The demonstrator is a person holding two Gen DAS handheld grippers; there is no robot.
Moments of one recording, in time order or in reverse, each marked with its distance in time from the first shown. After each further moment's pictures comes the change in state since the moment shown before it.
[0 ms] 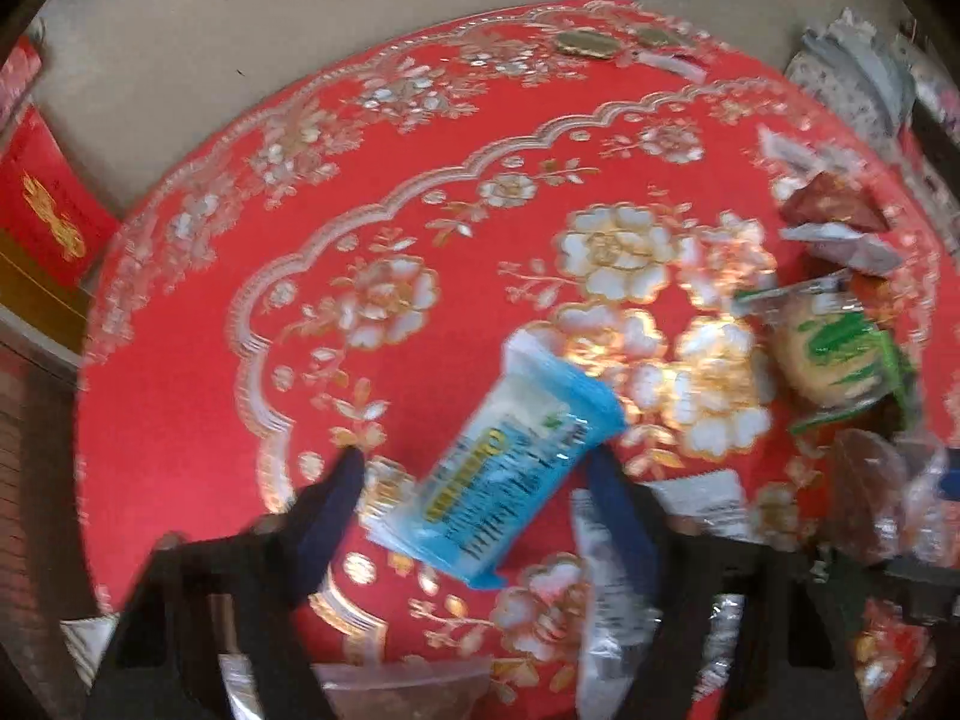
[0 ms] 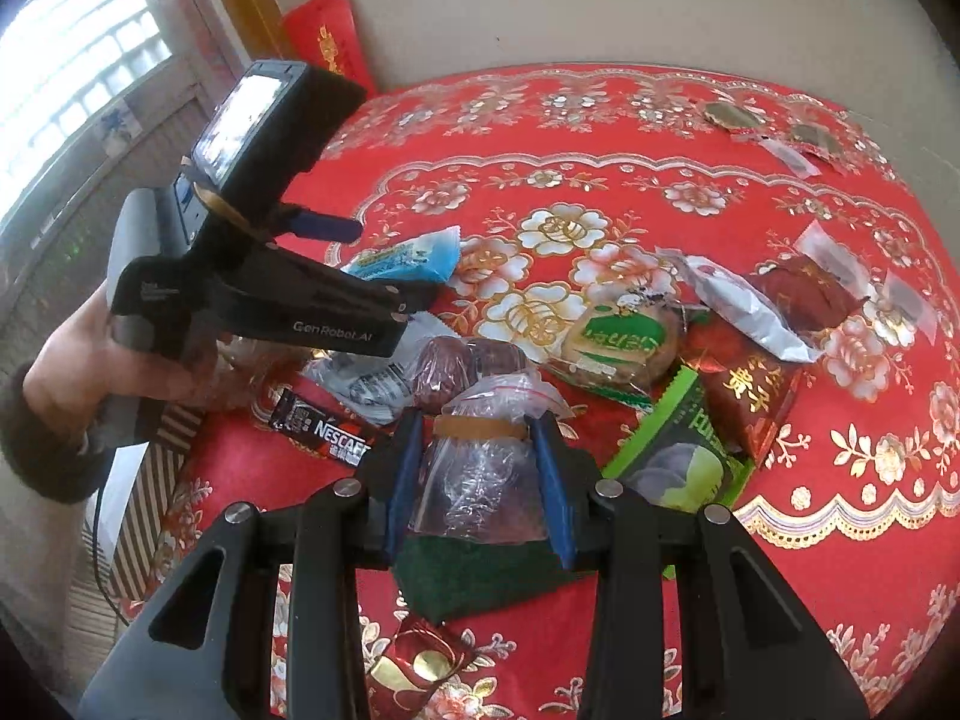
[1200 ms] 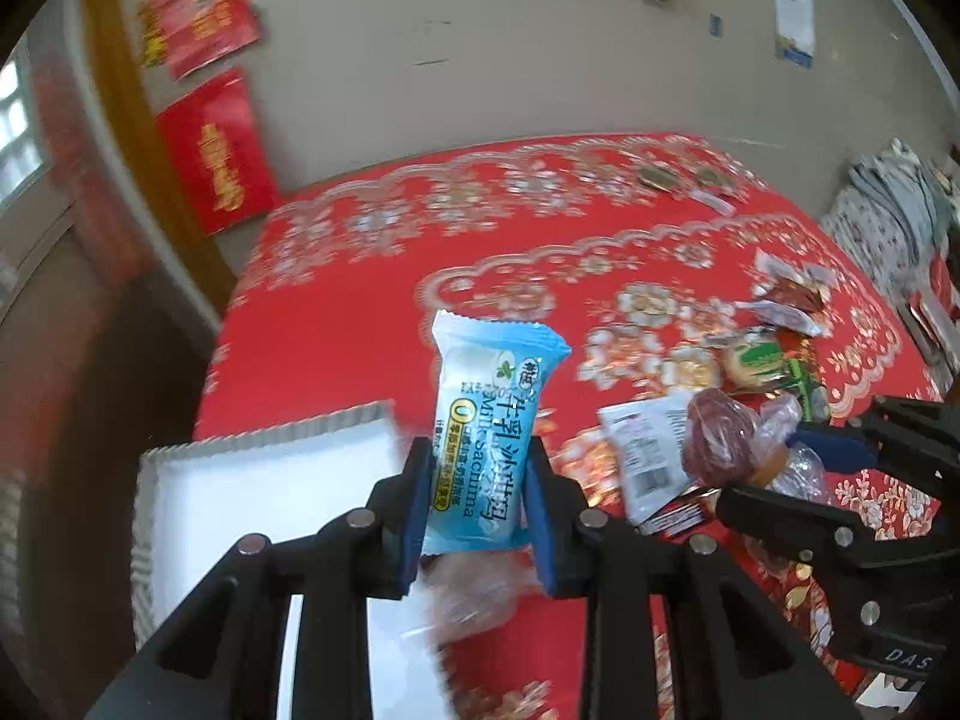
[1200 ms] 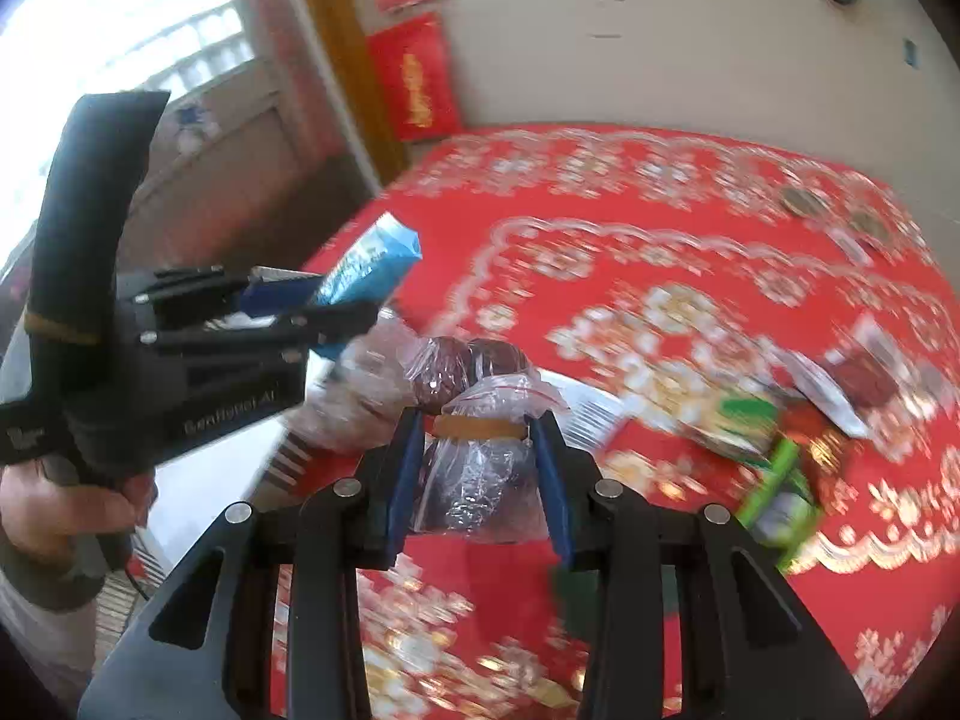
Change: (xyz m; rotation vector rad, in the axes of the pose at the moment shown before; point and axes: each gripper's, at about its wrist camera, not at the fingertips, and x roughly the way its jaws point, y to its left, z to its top) left arm -0.130 0.039 -0.091 -0.251 -0.227 0.139; right arm -0.023 0.087 0.019 -0.104 -0.083 0.076
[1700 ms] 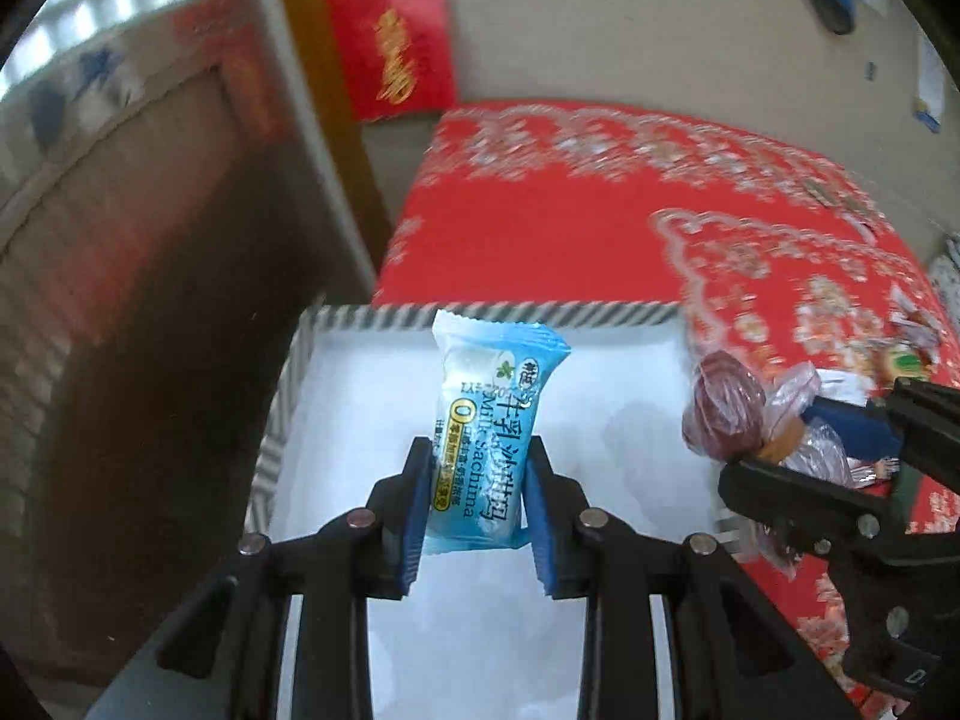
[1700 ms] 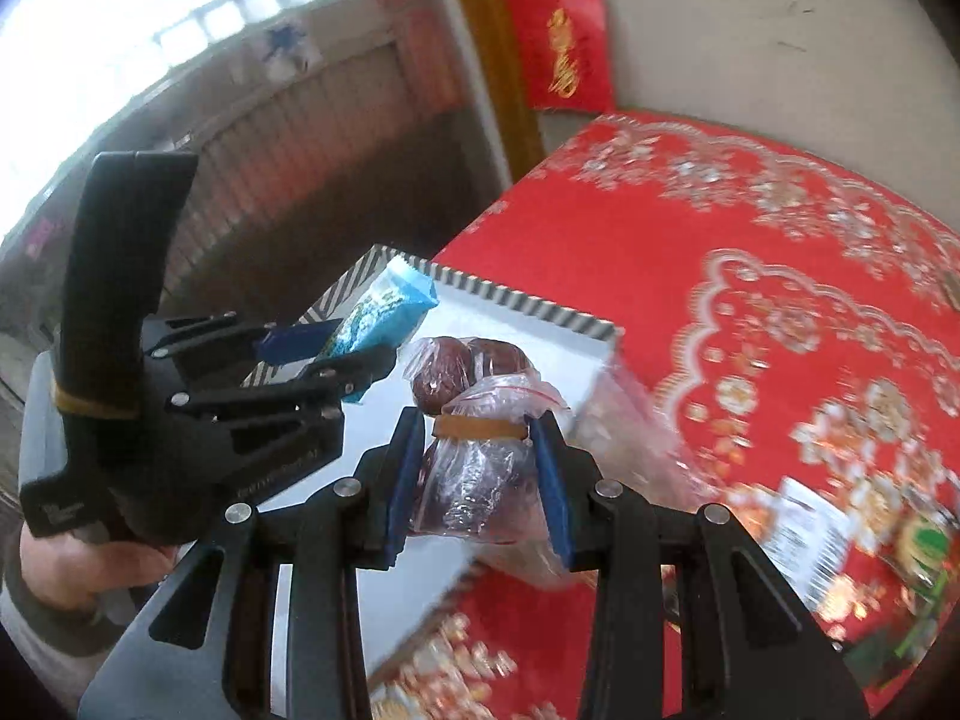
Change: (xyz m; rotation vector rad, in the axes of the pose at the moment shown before) left arm 0.021 0.125 -0.059 -0.226 0.107 0.153; right arm 0.096 0.119 0.043 -0.135 0.100 0.136
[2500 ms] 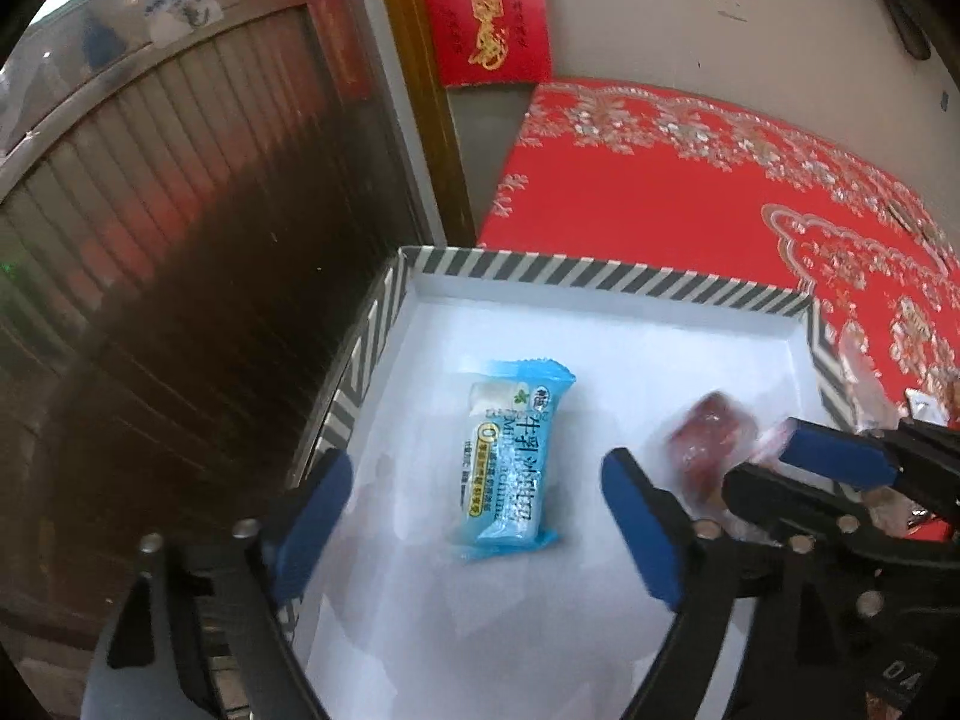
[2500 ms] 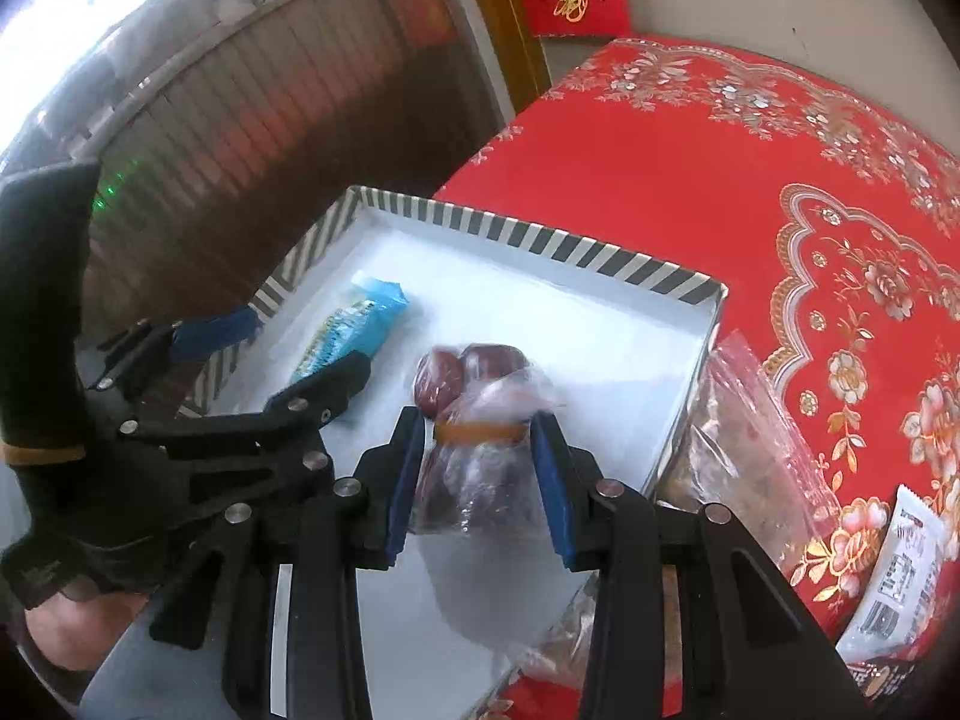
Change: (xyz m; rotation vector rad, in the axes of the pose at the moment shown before) left arm 0.019 0.033 -0.016 -0.112 0.012 0.115; right arm 0.068 0.002 0.005 0.073 0.103 0.030
